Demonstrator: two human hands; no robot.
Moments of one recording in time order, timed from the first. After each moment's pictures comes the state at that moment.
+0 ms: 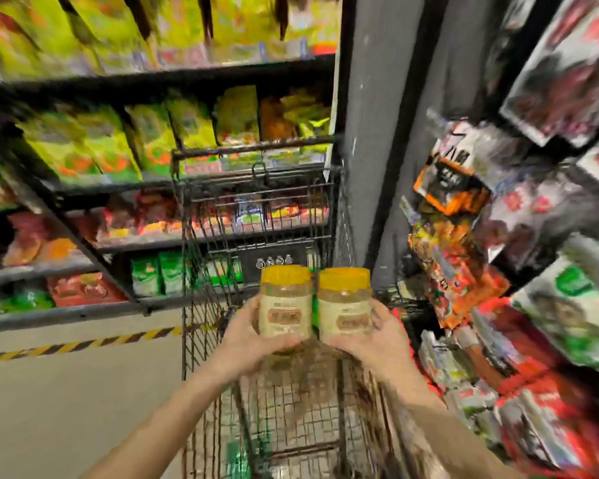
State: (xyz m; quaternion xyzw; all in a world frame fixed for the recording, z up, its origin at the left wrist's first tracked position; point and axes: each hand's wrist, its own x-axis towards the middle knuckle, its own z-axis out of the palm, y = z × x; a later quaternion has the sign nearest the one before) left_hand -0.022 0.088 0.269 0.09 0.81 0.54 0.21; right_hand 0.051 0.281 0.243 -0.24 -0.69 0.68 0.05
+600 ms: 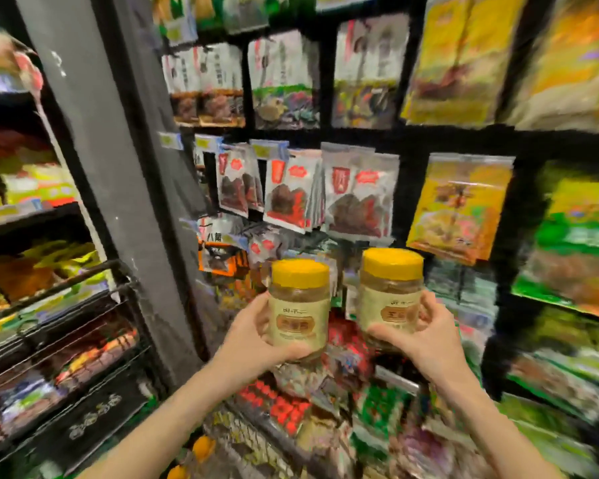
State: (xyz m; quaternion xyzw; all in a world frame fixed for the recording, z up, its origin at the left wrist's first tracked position) left_hand 0.106 0.172 0.414 0.55 0.60 0.50 0.31; right_hand 0.331 0.258 0.403 -0.44 -0.63 0.42 0.48
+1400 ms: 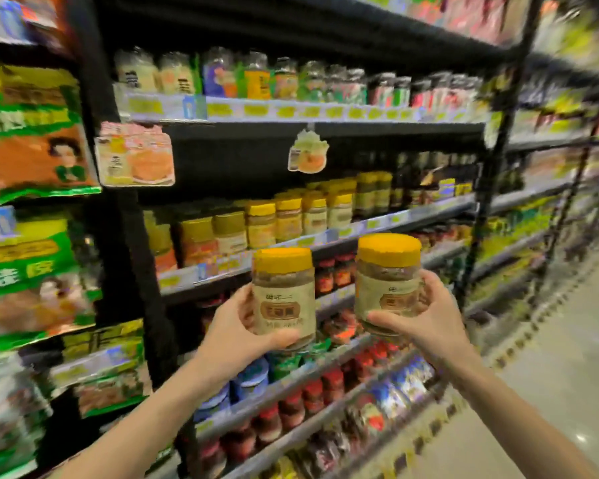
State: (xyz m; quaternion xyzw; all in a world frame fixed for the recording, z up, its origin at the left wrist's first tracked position) left_hand 0.671 0.125 0.455 0.77 0.19 0.32 0.52; right_hand 0.857 -0.046 0.450 -0.68 -0.36 0.04 0.64
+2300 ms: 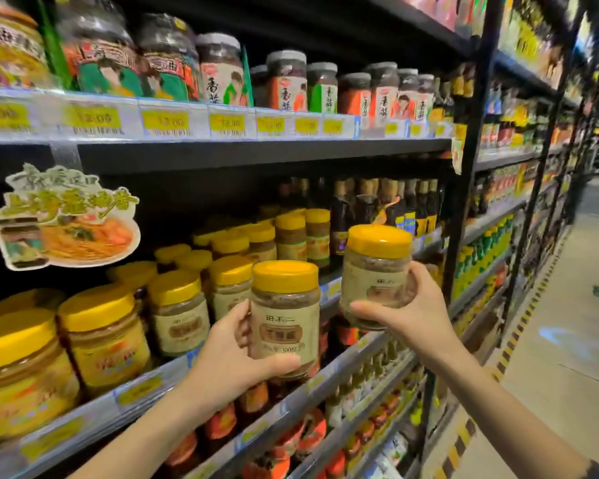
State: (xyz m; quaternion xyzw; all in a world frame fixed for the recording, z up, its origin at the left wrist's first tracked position) left_hand 1.045 0.225 0.474 0.79 0.12 0.27 0.53; right_hand 1.216 0.053 0.485 -0.68 -0.35 -0.03 0.64
